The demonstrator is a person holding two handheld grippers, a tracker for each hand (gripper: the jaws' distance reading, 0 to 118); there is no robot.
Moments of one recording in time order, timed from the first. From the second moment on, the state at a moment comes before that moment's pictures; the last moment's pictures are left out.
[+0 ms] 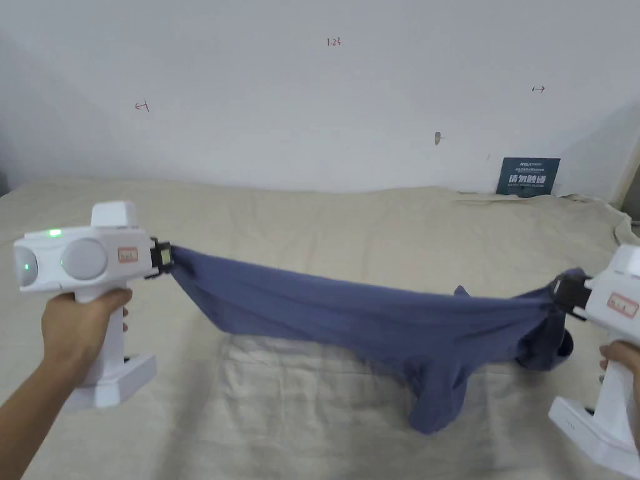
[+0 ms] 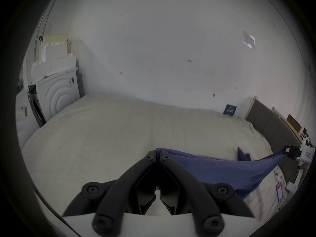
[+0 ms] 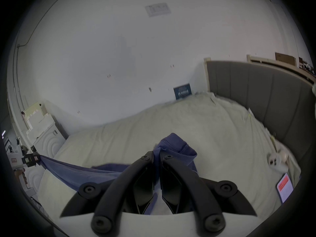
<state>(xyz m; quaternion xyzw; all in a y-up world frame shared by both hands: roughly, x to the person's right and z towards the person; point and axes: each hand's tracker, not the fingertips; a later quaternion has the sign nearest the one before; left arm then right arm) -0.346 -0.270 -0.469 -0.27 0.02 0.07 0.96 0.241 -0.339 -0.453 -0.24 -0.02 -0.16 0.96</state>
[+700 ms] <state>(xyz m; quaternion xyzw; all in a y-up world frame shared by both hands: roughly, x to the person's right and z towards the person) -0.362 -0.446 -0.284 -0.42 0.03 0.07 0.90 0.189 -0.476 -0.271 -0.39 -0.03 -0.12 0.91</state>
